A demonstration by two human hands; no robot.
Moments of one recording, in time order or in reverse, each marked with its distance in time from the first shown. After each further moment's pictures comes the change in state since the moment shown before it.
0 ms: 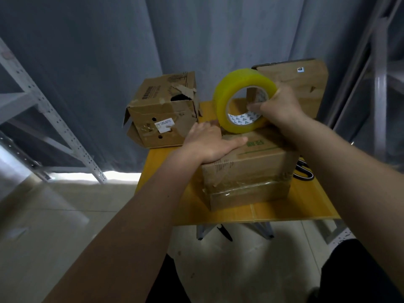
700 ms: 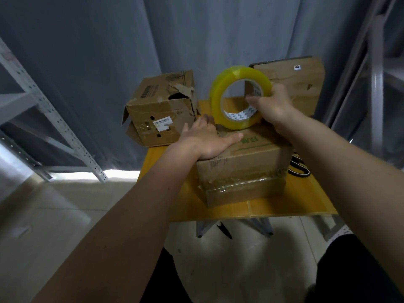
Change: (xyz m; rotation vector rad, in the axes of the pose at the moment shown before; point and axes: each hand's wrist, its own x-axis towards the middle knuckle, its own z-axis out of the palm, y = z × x) left_hand 0.000 0.002 -0.002 0.128 -0.147 -0.065; right_hand -0.003 0.003 0.003 0.196 -0.011 -0.054
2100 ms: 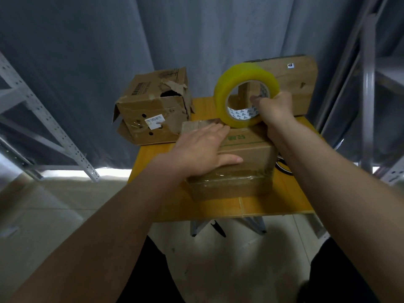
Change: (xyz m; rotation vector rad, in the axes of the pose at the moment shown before) left_hand -0.030 0.009 0.008 0.102 0.128 0.300; right_hand -0.001 0.018 -0.001 0.207 0.225 0.147
